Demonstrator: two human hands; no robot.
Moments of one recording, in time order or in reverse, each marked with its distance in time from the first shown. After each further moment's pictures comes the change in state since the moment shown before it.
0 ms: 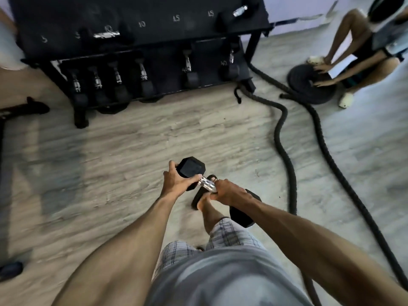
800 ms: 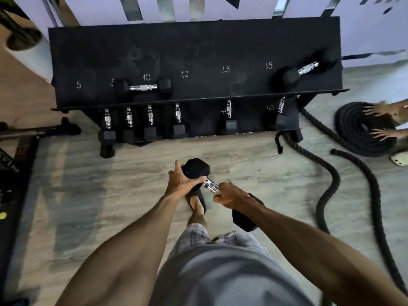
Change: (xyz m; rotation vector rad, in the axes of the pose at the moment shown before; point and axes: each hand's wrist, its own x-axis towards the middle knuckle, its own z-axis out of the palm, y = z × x) left_hand 0.387 0.192 -0.140 0.012 0.129 -0.135; right_hand 0.371 -0.147 -0.272 -0.087 -0.067 -0.105
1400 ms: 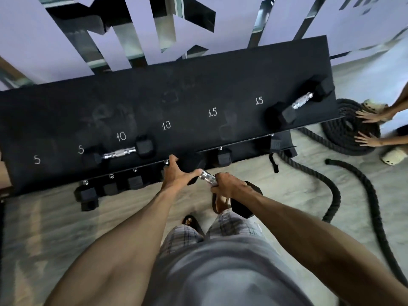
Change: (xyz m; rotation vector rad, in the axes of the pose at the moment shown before) left_hand 0.249 0.191 -0.045 0.104 -0.099 0.040; right_hand 0.213 -0.039 -0.213 0.028 0.065 0.072
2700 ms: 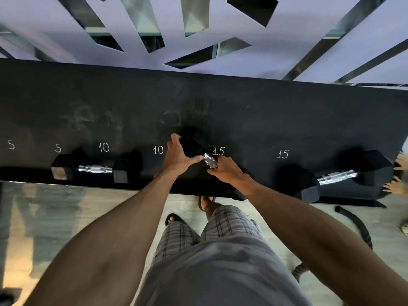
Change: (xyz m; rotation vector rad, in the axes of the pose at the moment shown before) left_hand 0.228 0.150 0.003 -0.009 0.078 -0.155; right_hand 0.255 0.012 -0.178 -0.026 -0.221 -0.083
